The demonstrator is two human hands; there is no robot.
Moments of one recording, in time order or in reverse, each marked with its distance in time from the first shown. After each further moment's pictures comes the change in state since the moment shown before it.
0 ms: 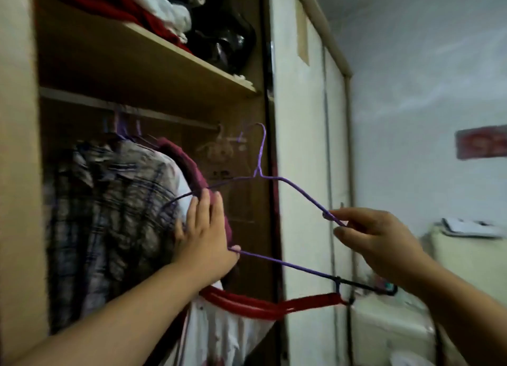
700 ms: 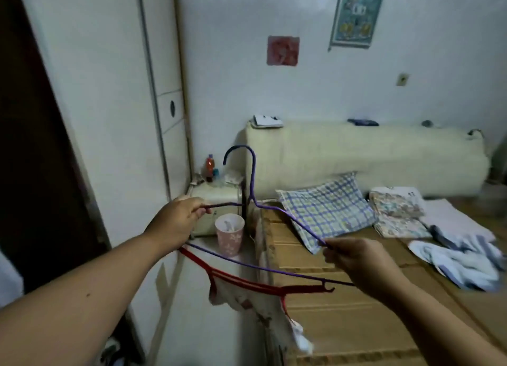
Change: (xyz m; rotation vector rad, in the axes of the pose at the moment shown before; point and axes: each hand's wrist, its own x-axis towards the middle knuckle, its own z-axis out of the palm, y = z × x) left_hand -0.110 0.231 0.169 -0.825 -0.519 0.534; right_hand -0.297 0.122 -0.146 -0.491 0.011 0.800
